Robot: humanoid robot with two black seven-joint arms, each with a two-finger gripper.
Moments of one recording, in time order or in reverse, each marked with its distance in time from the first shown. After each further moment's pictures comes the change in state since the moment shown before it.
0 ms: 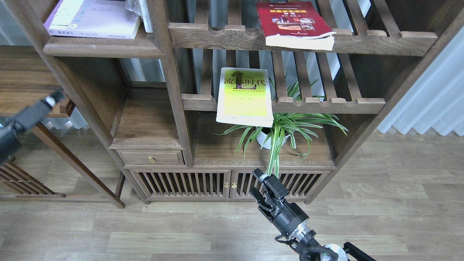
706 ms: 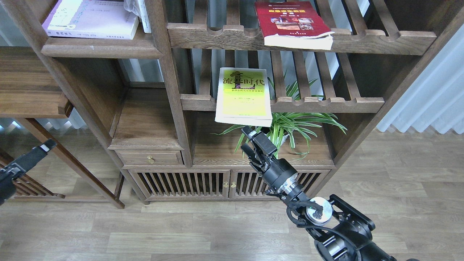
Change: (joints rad) left arm 0.017 -0.034 -0.037 0.153 0.053 0.000 -0.001; right arm 0.272 0.027 -0.002 -0.152 0.009 -0.087 0.026
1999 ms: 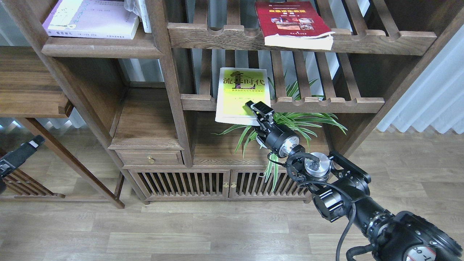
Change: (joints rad) left arm -0.006 0.005 -0.042 0.004 0.000 0.000 -0.001; right arm 0.247 0.000 -0.078 -0.150 0.109 -0.212 -0.002
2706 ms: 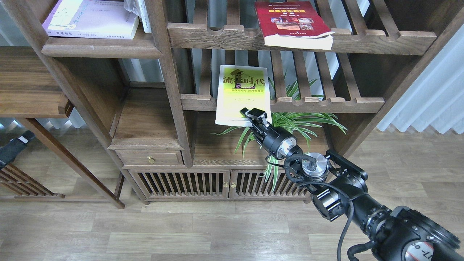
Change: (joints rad) left arm 0.005 0.005 -0.035 0.008 0.000 0.000 0.000; right arm 0.032 0.000 -0.027 -0.044 0.040 0.074 0.001
